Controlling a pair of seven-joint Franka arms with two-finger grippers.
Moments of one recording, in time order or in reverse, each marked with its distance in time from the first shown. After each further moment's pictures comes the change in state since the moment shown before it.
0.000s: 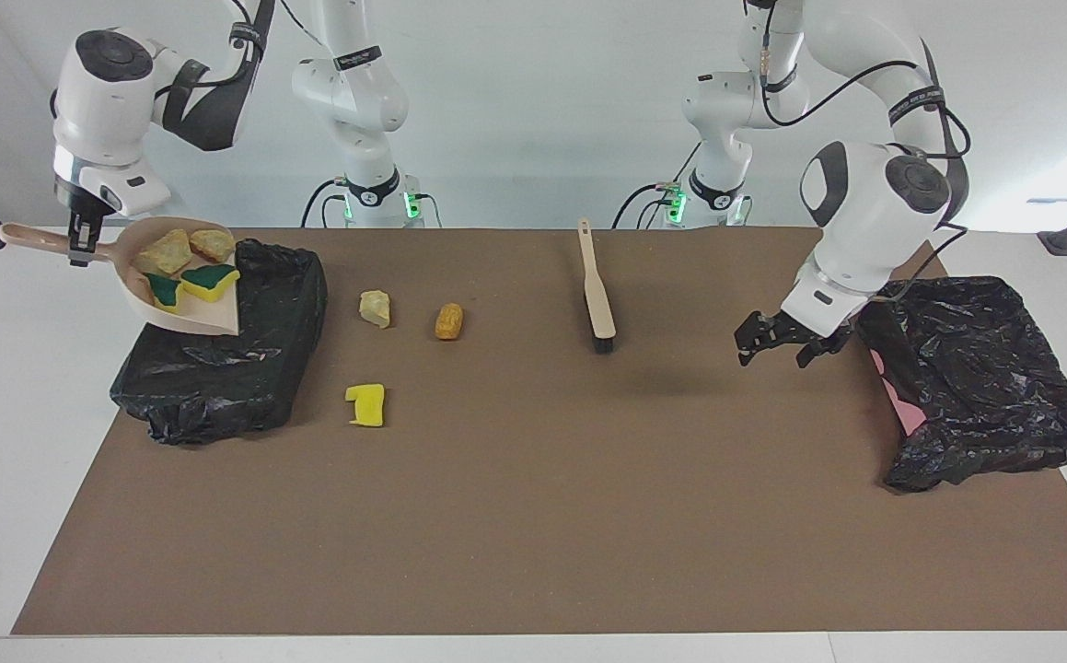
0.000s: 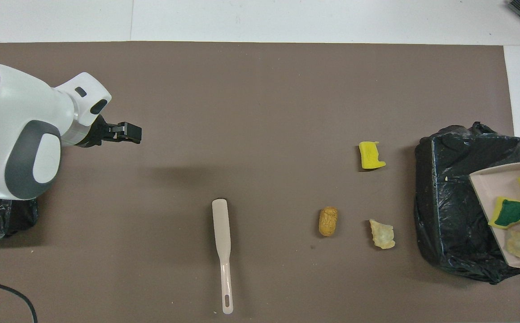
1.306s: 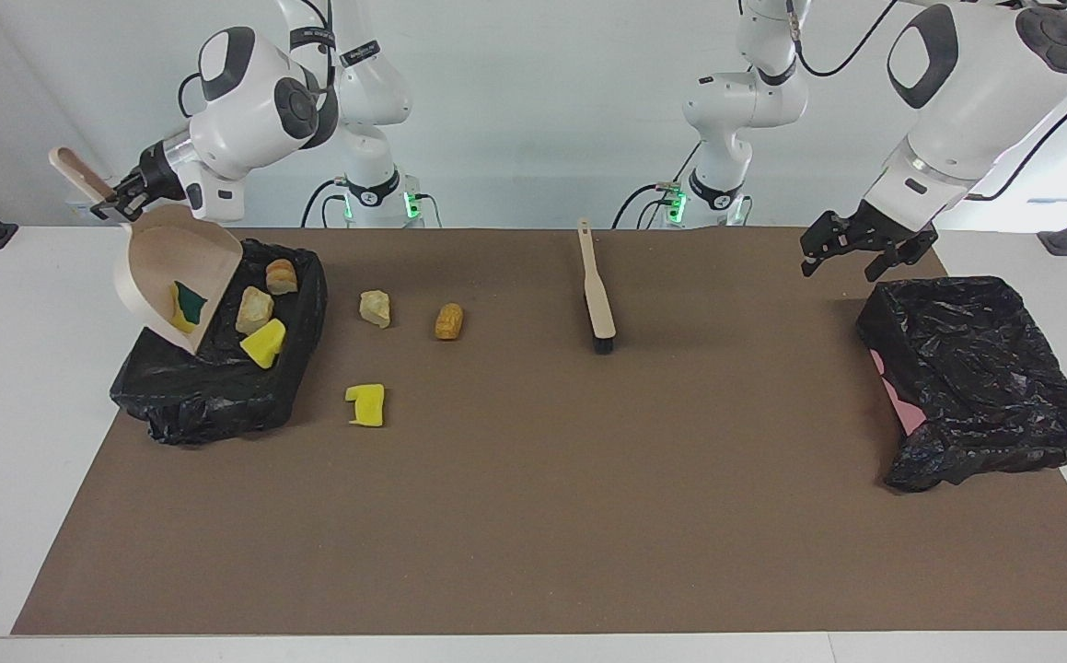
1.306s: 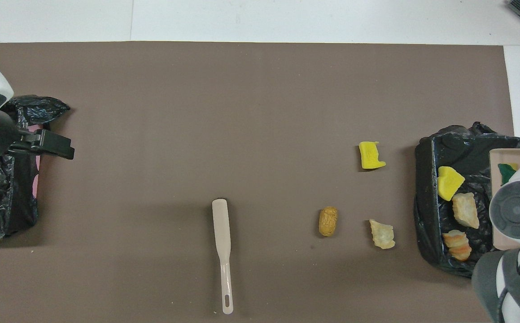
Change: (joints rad) left arm 0.054 -0.146 0.005 0.135 0.056 -0.340 0.069; right arm 0.342 -0.095 0.030 -0.057 -0.400 -0.481 0.717
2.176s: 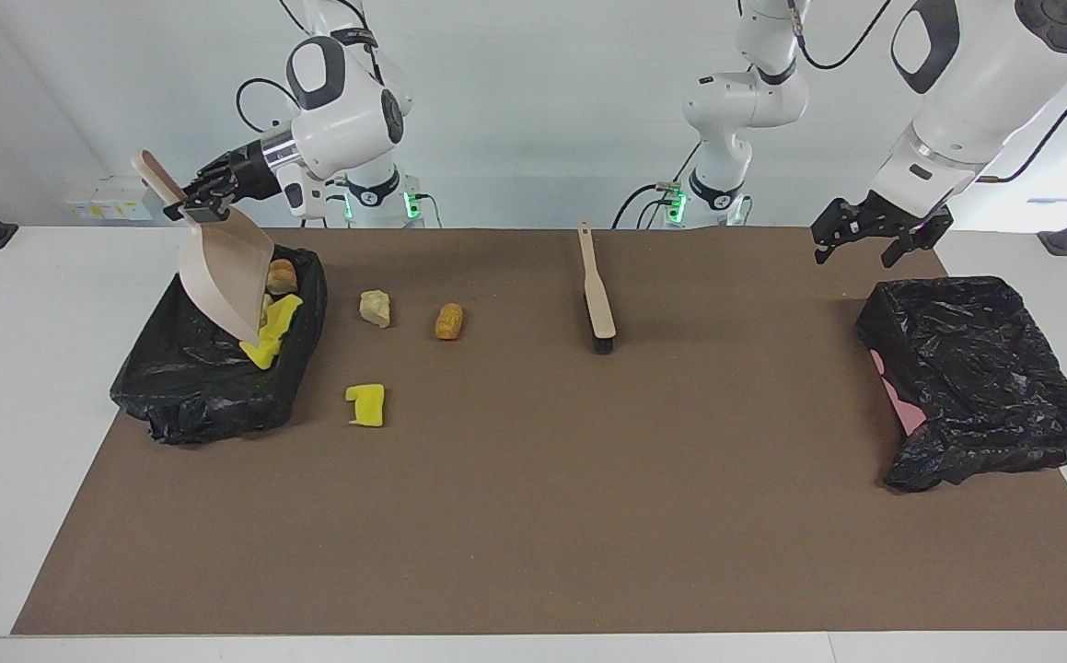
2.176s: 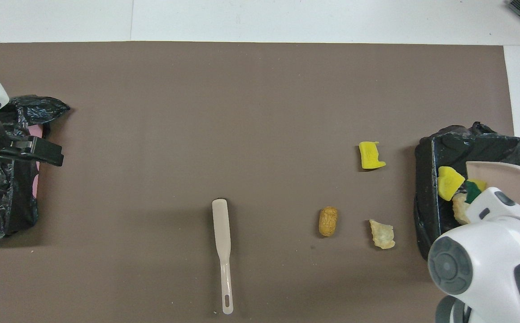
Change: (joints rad) left arm 0.004 -0.005 -0.002 0.028 0.025 -0.049 0.008; right arm 0.173 -0.074 0.018 -0.179 -0.098 -0.018 0.075
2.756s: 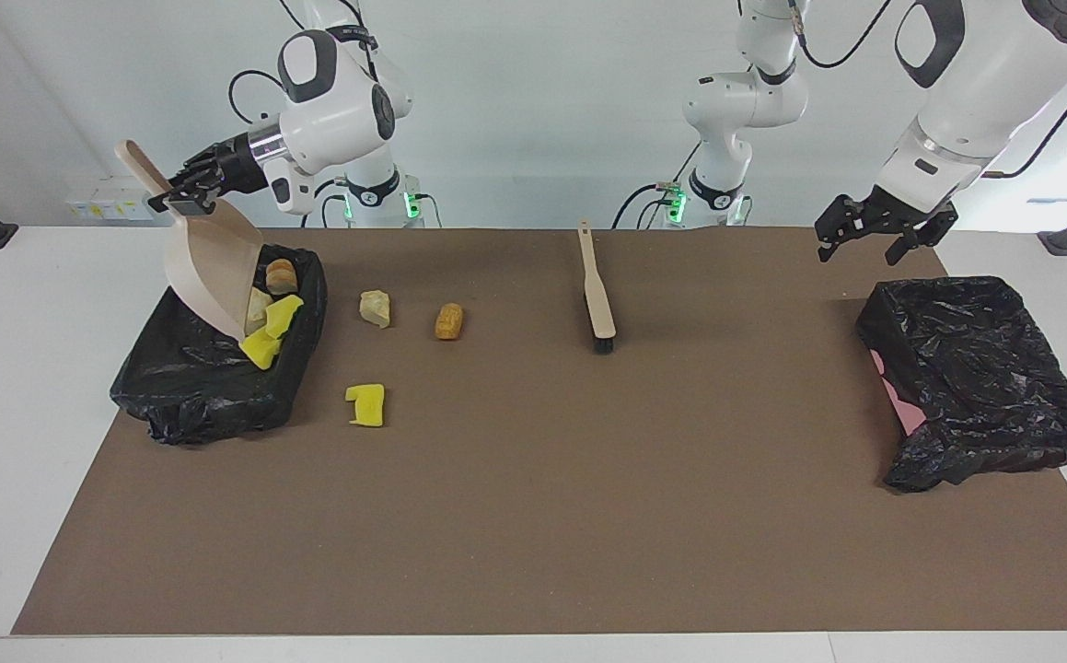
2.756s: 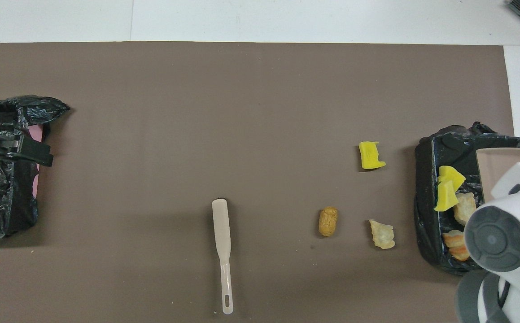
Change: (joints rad) left arm 0.000 -0.001 0.006 0.034 0.000 -0.040 0.000; right arm -0.075 0.052 -0.021 0.249 0.118 -0.015 -0.186
